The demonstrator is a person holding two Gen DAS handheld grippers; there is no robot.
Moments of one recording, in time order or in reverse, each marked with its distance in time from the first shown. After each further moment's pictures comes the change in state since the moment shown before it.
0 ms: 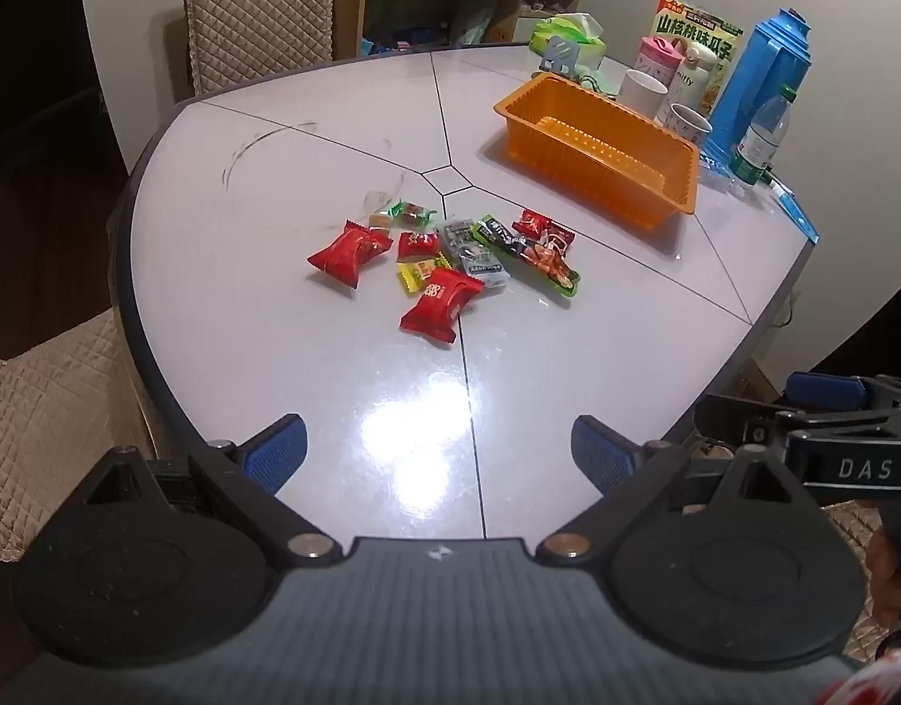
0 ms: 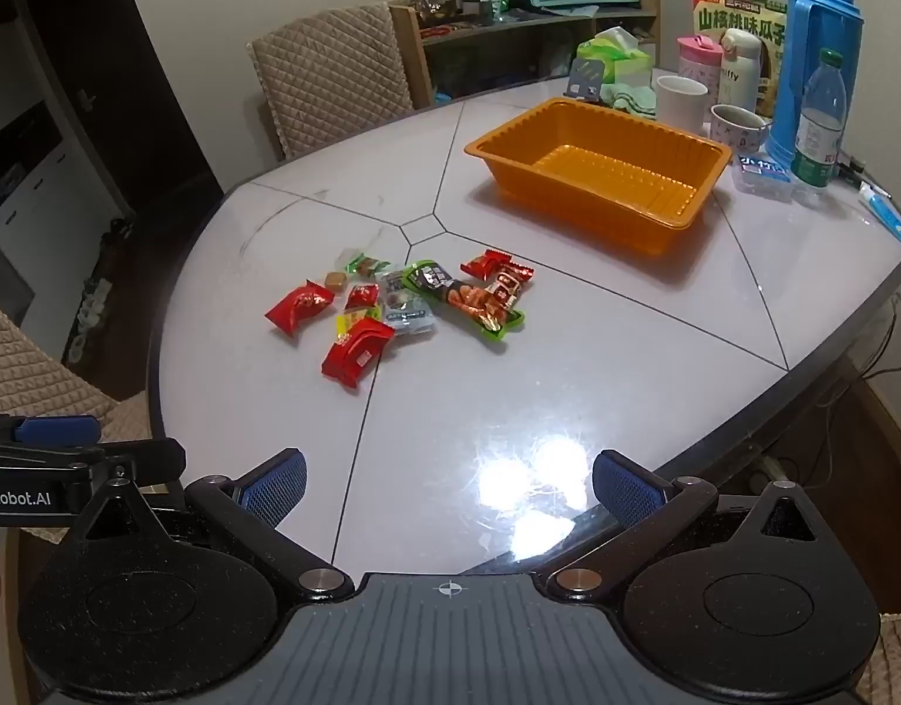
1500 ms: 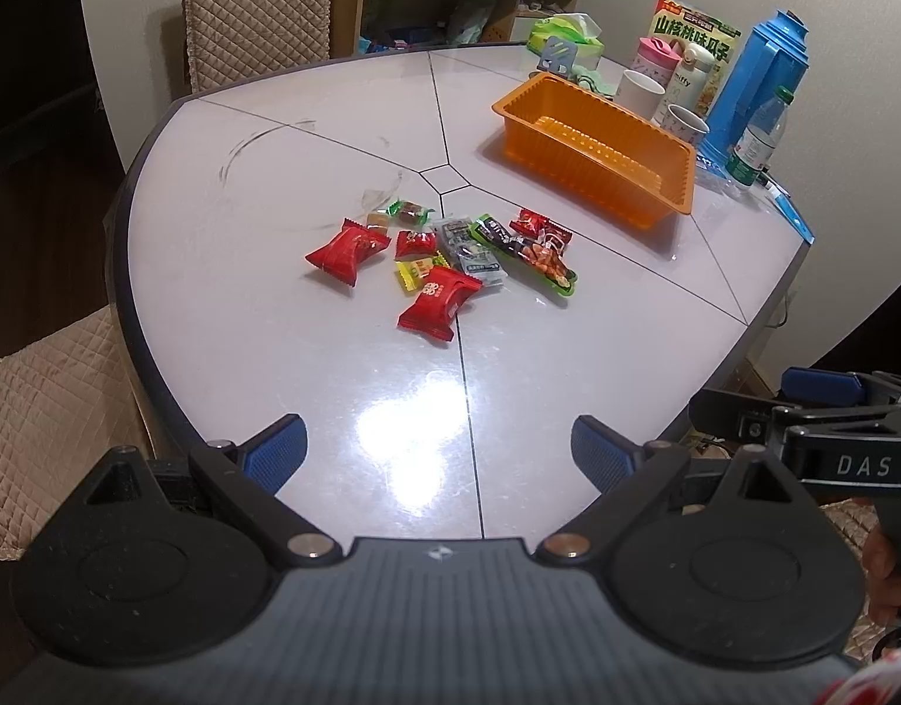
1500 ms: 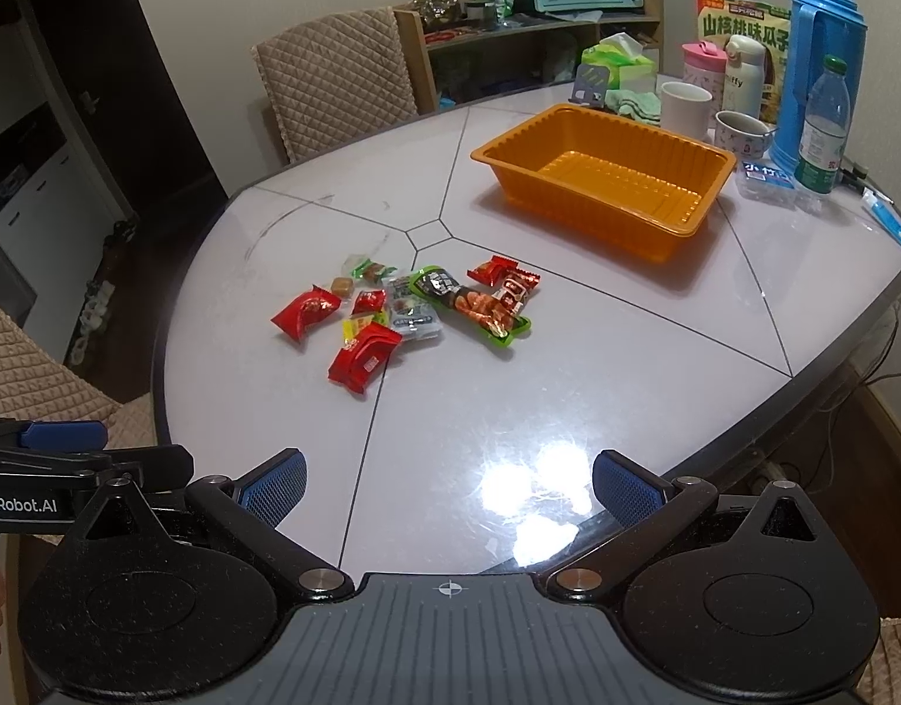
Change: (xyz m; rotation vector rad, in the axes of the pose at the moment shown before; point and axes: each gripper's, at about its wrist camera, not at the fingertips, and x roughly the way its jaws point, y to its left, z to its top) left arm -0.001 -0.004 -0.001 -0.007 -0.001 -0.005; right arm -0.006 0.004 0.004 -0.002 -0.006 0.004
